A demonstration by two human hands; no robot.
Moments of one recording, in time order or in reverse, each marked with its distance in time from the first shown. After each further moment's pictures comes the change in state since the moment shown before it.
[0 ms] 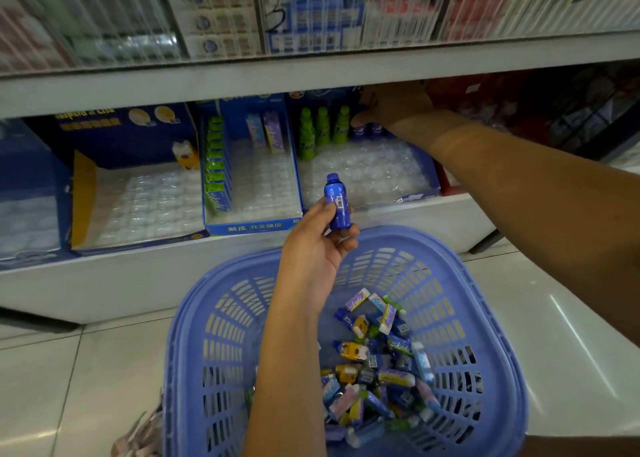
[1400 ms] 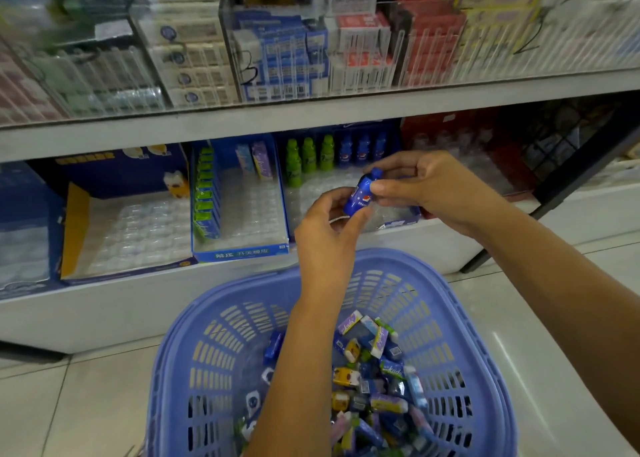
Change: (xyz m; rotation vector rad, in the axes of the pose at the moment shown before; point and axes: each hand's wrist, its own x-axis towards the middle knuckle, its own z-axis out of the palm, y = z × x) left_hand 0.025 -0.011 0.036 0.748 0.067 0.595; right_hand -0.128 0.003 -0.021 1.112 -0.087 0.089
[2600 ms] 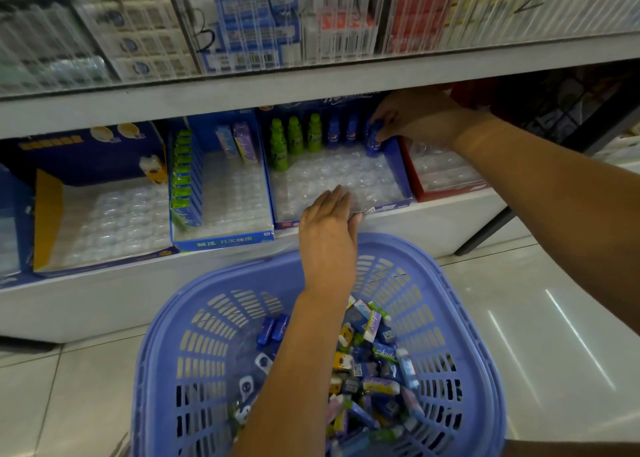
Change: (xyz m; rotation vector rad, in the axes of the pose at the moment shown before) left_hand -0.001 -0.040 0.021 0.822 -0.121 0.271; right_hand 0.092 -0.006 -0.050 -1.104 -0.029 -0.024
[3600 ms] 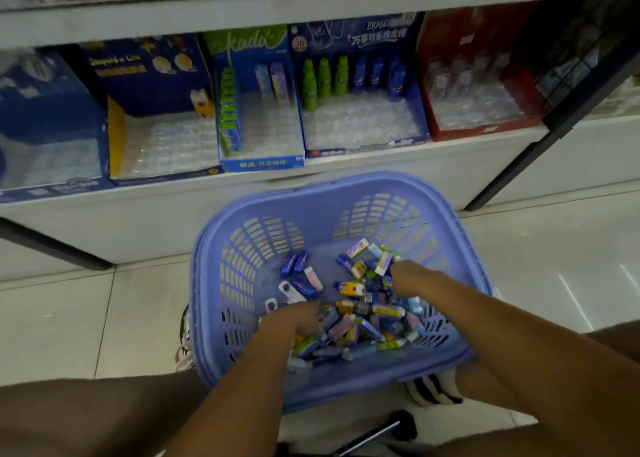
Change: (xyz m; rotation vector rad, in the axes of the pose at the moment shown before) left_hand -0.180 -0.133 0.027 0.209 -1.308 -0.327; right_hand -0.186 -0.032 0.245 -0.295 -0.867 0.302
